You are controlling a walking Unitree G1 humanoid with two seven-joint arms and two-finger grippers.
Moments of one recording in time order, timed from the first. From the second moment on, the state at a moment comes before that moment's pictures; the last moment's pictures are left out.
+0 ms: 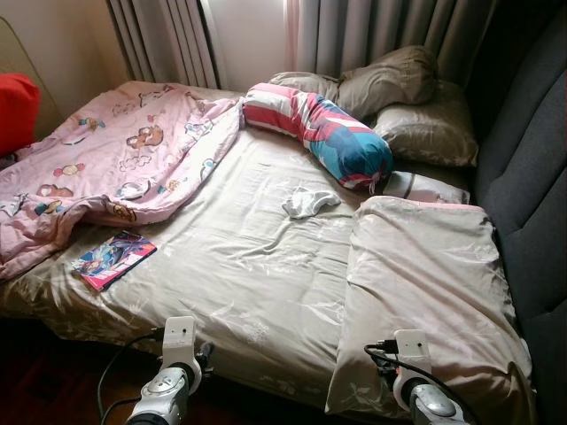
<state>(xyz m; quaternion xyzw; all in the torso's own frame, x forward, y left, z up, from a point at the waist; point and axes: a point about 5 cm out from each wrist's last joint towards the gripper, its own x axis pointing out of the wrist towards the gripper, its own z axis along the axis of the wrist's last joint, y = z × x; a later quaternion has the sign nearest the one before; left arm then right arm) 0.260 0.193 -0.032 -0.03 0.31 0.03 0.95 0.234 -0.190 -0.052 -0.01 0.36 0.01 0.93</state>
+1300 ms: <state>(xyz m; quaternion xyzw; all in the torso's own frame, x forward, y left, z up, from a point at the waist) 0.228 0.211 -0.056 0.03 0.42 0.04 0.90 0.206 -0.210 -0.069 -0.01 0.43 -0.03 0.90</state>
